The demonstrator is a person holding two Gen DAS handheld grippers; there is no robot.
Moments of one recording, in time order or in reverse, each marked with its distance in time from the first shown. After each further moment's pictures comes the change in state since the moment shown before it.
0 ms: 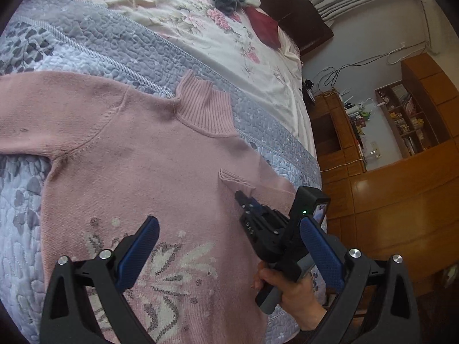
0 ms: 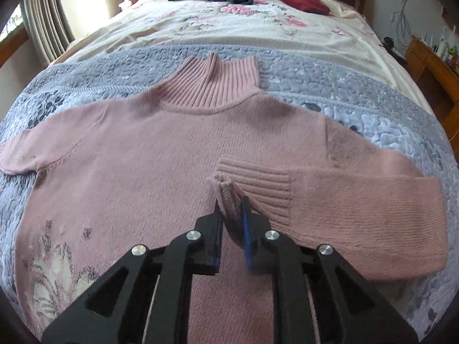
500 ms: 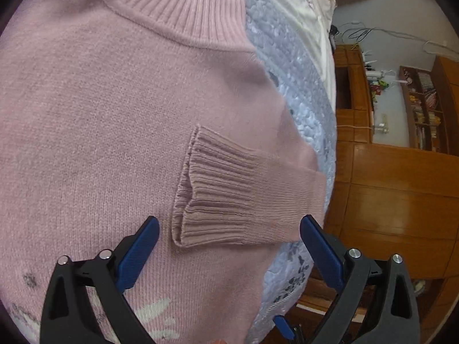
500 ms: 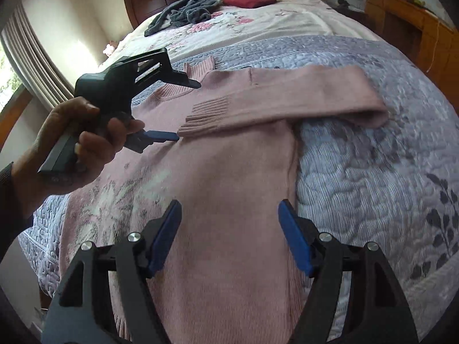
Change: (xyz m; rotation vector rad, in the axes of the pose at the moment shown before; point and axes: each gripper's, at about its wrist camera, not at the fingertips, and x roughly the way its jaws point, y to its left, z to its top) left arm 0.210 0.003 0.020 -0.083 0.383 0.044; right arm -0.146 -0.063 -0.156 0.301 -0.083 0.100
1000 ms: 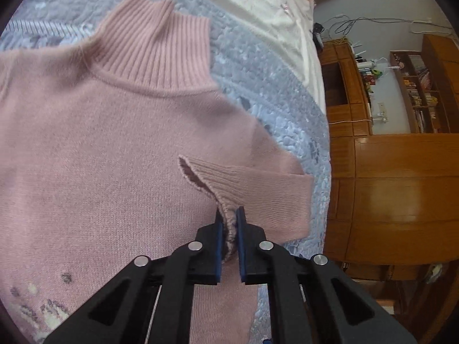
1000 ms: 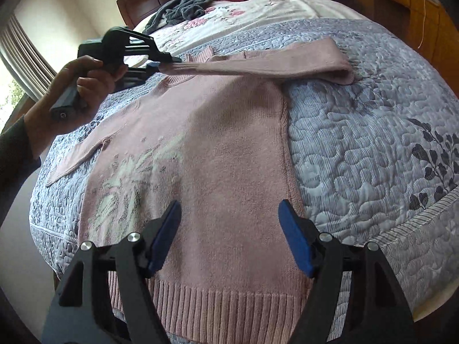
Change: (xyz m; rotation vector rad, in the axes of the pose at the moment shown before) left arm -0.102 -0.042 0.003 0.140 -0.135 -0.006; right arm -0.043 0.010 -0.047 0.057 0.032 0.040
